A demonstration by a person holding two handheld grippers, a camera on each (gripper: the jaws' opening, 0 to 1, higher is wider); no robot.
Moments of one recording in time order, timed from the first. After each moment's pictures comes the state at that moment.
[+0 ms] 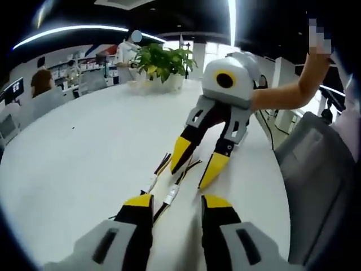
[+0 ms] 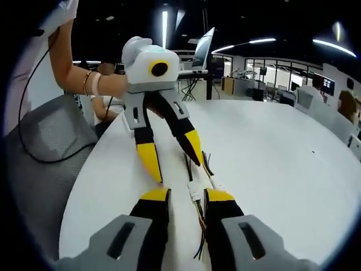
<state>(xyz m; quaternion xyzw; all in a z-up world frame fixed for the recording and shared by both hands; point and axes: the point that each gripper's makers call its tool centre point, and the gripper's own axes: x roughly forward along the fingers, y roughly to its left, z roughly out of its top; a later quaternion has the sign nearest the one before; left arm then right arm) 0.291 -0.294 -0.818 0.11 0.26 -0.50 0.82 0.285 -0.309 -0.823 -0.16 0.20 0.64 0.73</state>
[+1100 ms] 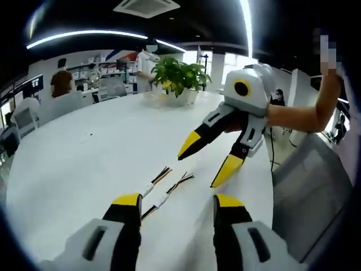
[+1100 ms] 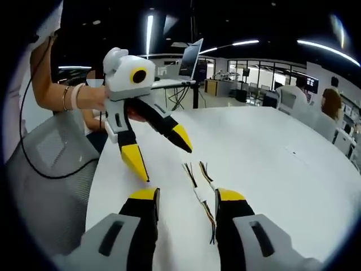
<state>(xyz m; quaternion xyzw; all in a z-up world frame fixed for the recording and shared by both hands) 0.259 -0.290 -0.773 0.09 0.23 -0.43 0.87 0.256 -0.327 -0.781 -0.16 0.19 0.59 0.77</state>
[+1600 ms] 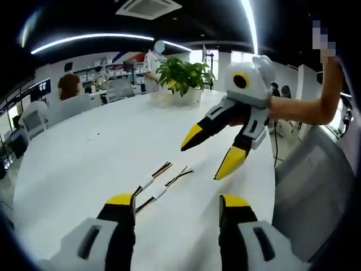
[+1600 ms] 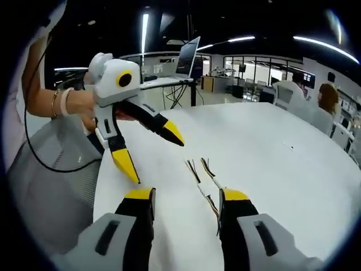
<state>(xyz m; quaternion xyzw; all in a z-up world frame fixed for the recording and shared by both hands) 0.240 -0.282 -0.778 0.10 0.24 -0.40 0.88 0.247 -0.334 -0.775 -0.15 0.22 0.57 0.78</state>
